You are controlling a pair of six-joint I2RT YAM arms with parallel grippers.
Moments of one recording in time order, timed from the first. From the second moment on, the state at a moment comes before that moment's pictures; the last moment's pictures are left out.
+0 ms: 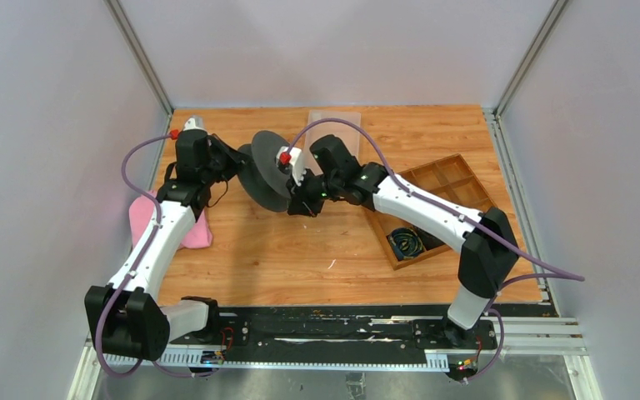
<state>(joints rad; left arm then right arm) -0.11 1.18 0.98 -0.22 0.08 -0.79 0.87 1.71 1.47 -0.41 -0.51 -0.12</state>
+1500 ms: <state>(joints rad) -0.30 1.23 0.97 -0.24 -0.15 -0.61 0.90 1.90 1.87 -0.76 -0.47 -0.06</state>
